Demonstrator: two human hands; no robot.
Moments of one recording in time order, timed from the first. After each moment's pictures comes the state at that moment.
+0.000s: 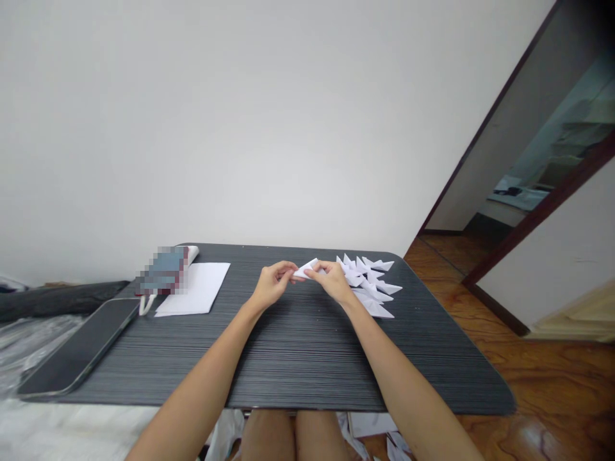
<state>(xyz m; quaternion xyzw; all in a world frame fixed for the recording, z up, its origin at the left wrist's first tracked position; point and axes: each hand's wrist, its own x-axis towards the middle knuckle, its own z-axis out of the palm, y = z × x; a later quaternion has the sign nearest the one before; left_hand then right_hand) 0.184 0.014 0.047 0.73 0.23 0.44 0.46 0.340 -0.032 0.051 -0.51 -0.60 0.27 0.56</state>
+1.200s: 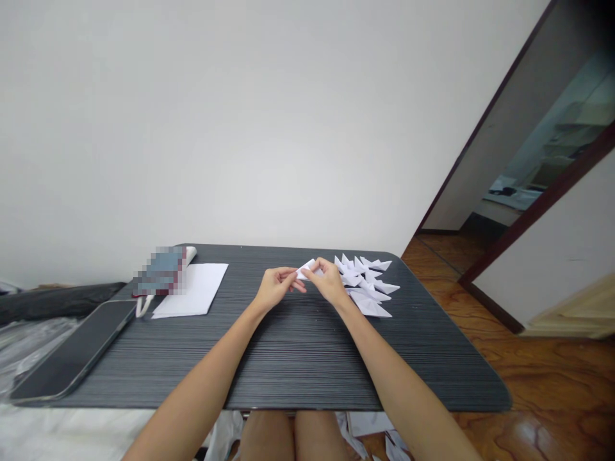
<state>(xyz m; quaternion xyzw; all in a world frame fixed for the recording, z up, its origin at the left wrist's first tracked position) 0.192 0.008 0.046 0.68 0.26 0.39 0.56 0.332 -0.030 0.049 -0.52 -0.57 0.25 0.59</state>
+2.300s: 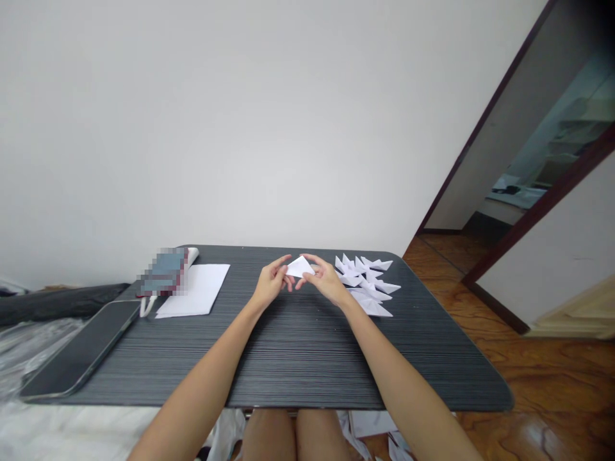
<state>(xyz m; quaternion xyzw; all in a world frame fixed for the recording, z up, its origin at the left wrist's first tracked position) 0.188 0.023 0.038 0.65 0.27 0.43 0.57 0.330 -0.033 0.053 -0.41 -0.57 0.44 0.56</state>
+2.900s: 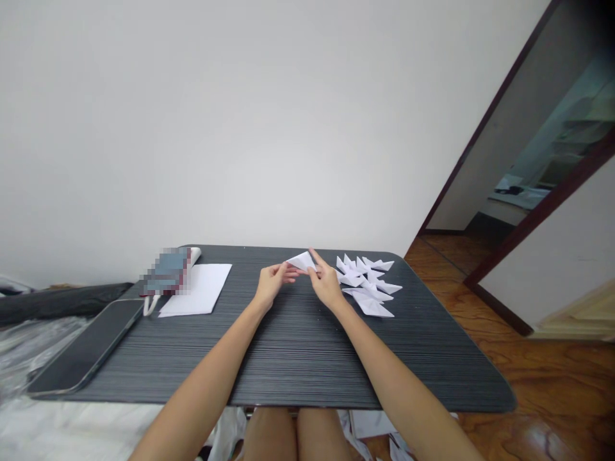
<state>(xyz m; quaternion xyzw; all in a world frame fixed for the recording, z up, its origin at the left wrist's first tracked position) 0.191 0.024 0.035 0.54 0.32 0.48 0.61 0.326 -0.029 0.039 -0.52 -0.60 0.21 0.57</state>
